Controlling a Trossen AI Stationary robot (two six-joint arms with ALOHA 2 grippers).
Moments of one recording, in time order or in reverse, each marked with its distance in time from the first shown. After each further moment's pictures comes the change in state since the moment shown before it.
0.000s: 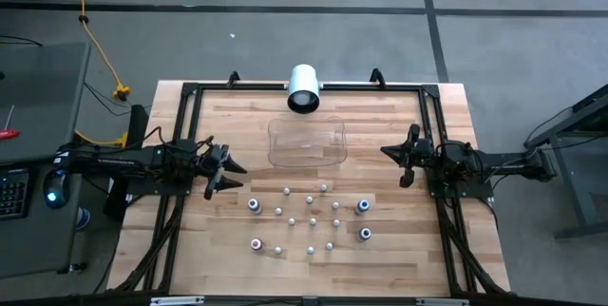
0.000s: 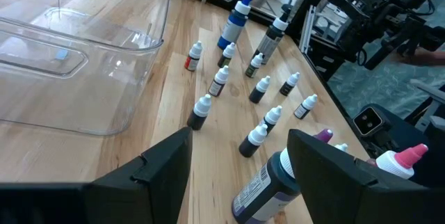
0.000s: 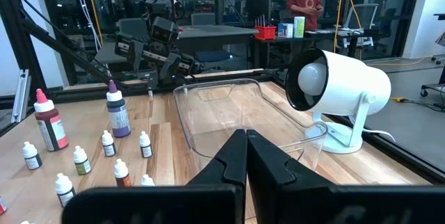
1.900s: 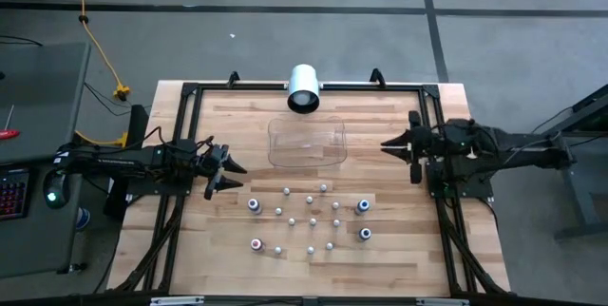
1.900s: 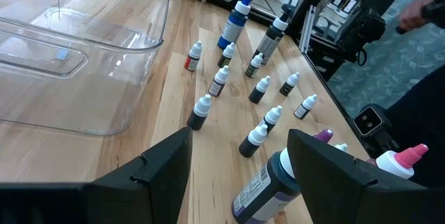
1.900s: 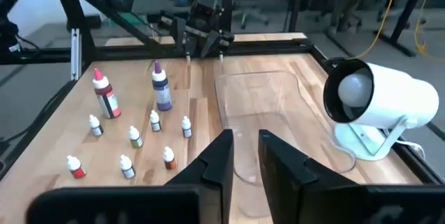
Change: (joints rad) left arm 0.000 0.000 0.000 0.000 0.000 0.000; right arm 0.000 0.495 0.648 -0.447 -0.158 -0.002
